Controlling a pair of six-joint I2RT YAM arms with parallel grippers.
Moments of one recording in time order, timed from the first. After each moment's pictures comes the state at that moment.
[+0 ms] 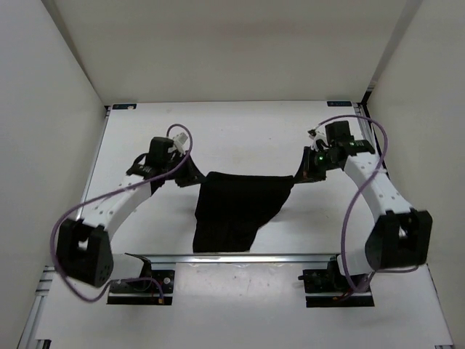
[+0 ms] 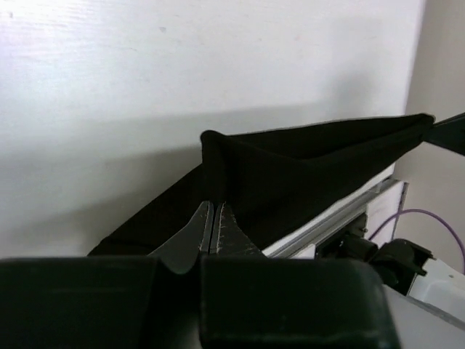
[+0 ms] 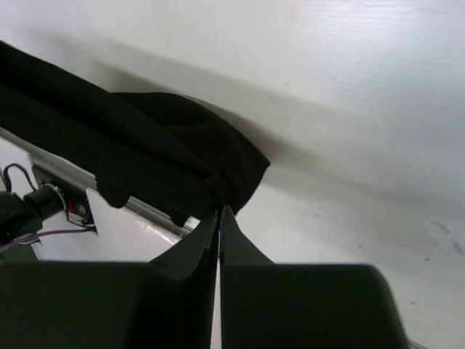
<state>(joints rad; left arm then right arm) -0.32 1.29 0.89 -0.35 0.43 -0.63 0.16 1.39 1.16 -0.89 -0.52 0.23</state>
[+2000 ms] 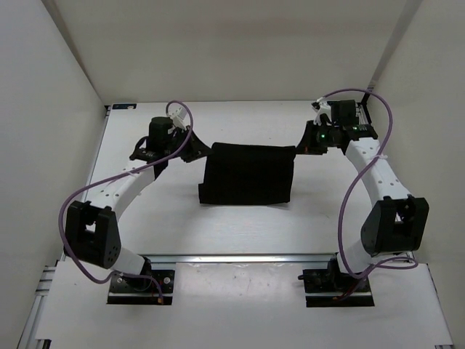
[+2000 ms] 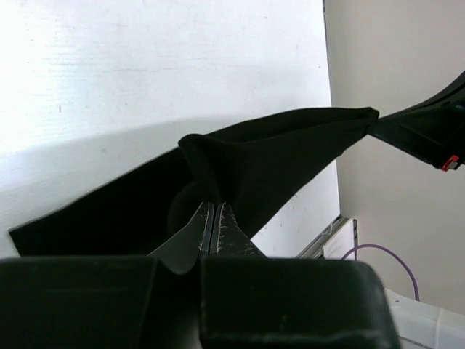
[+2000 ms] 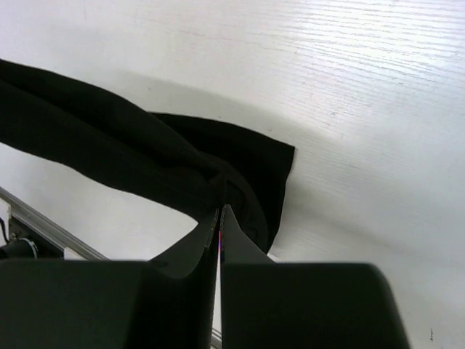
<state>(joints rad) -0.30 1.48 1.09 -0.13 0.48 -0.70 0.11 1.54 1.38 -0.72 -0.50 0.16</state>
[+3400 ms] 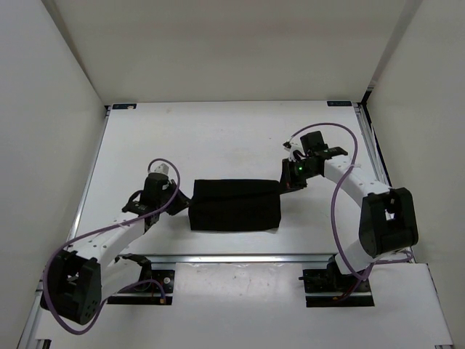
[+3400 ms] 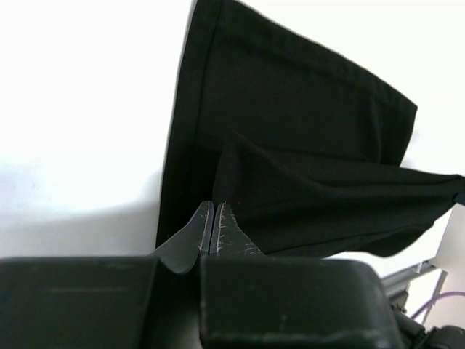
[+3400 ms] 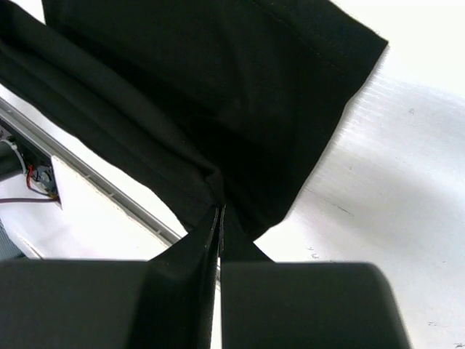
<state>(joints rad) -0.34 1.05 0.46 -0.15 0.13 -0.81 0.30 1.54 1.06 -0.69 -0.55 0.17</state>
